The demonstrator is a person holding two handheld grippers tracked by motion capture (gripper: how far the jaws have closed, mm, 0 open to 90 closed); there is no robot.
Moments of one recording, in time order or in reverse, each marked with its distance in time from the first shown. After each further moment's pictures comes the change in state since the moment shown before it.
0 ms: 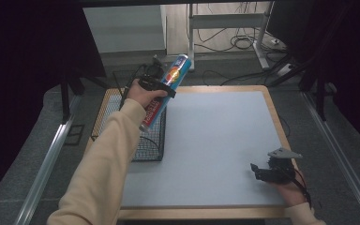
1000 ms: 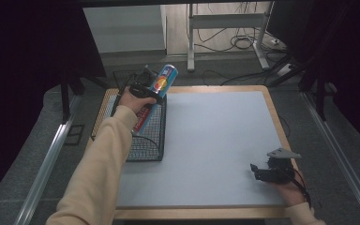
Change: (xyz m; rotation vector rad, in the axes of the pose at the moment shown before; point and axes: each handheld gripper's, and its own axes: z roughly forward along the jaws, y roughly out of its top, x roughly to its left) left arm 0.039 -0.028 0.026 0.074 0.080 -0.031; right arm 0.001 0.000 0.002 0.009 -0.004 -0.007
